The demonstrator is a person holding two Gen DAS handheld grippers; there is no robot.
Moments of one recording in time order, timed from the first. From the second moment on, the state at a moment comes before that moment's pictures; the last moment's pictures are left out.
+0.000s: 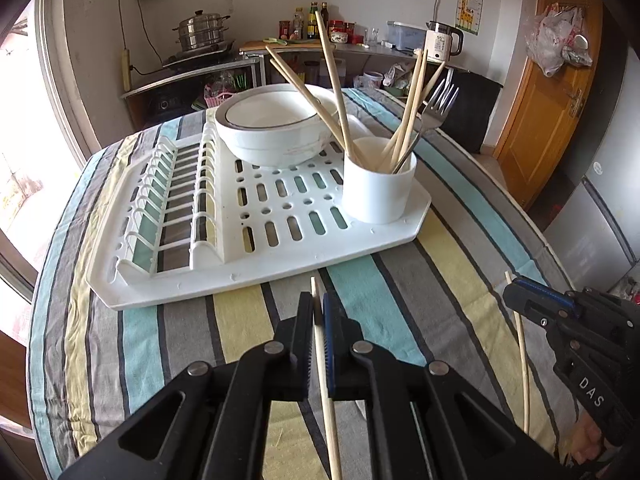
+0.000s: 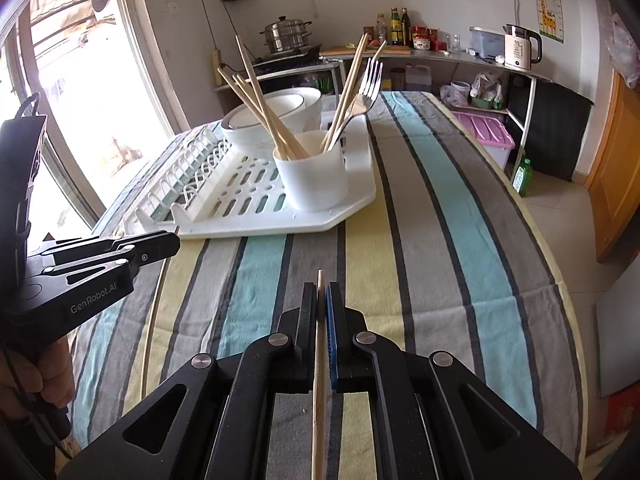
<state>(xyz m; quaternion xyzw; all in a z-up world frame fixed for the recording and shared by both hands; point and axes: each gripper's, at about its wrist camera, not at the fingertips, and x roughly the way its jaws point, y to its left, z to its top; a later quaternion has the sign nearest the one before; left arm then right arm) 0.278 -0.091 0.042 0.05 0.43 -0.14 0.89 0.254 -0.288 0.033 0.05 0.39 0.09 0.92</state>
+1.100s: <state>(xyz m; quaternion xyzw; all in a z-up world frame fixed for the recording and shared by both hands) 0.189 -0.046 0.124 0.00 0.30 -0.17 0.94 0.191 -0.304 0.108 0.05 0.26 0.12 0.96</state>
